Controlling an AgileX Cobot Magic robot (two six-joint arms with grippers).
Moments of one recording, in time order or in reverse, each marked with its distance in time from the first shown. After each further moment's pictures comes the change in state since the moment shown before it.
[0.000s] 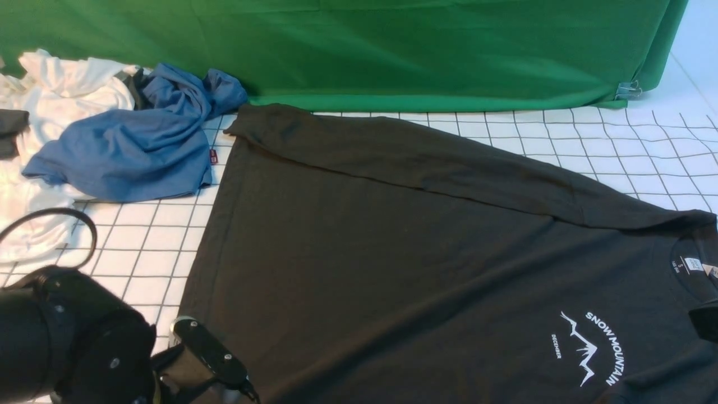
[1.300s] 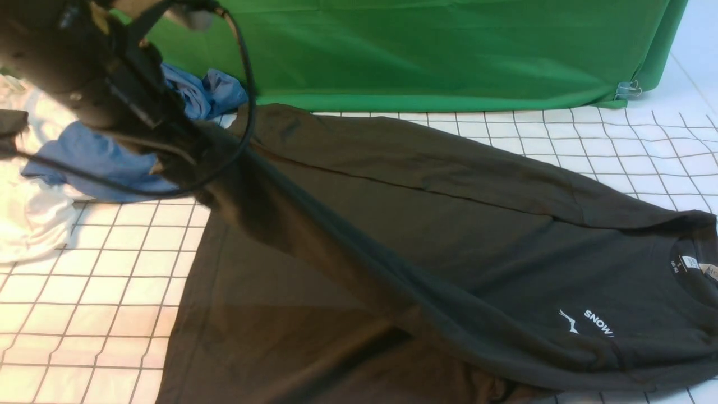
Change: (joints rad) right arm 0.000 0.000 -0.030 -0.151 -0.066 0.080; left arm 0.250 0.060 -0.840 0.079 0.186 0.096
